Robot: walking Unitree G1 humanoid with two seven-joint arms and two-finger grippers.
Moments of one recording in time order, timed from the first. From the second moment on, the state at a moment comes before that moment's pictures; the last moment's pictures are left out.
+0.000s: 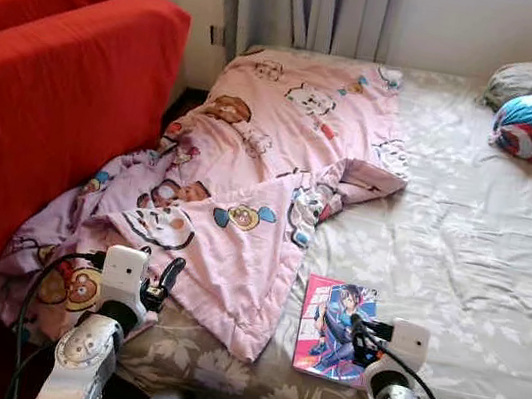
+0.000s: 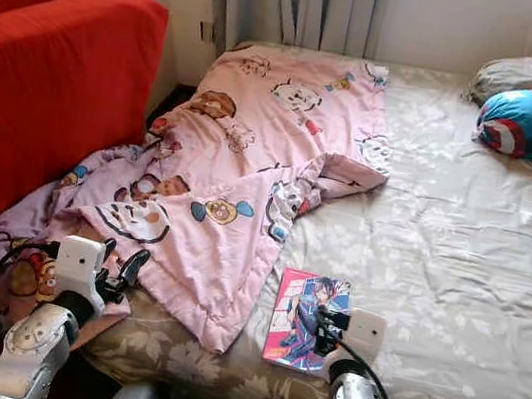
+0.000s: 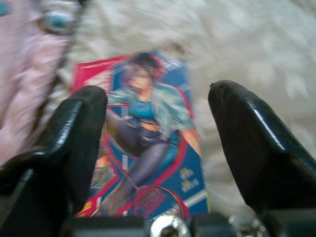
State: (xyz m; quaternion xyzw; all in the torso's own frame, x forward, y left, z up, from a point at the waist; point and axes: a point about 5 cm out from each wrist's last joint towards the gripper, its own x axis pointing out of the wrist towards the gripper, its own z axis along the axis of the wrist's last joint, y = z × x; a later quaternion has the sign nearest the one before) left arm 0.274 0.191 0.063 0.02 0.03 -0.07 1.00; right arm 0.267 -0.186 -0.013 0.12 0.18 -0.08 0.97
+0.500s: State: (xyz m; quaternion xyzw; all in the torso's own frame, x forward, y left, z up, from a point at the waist) left arm 0.279 0.193 0.081 0.03 0.01 -0.08 1.00; right arm 0.269 -0.193 -0.017 0.21 0.20 -0.10 0.95
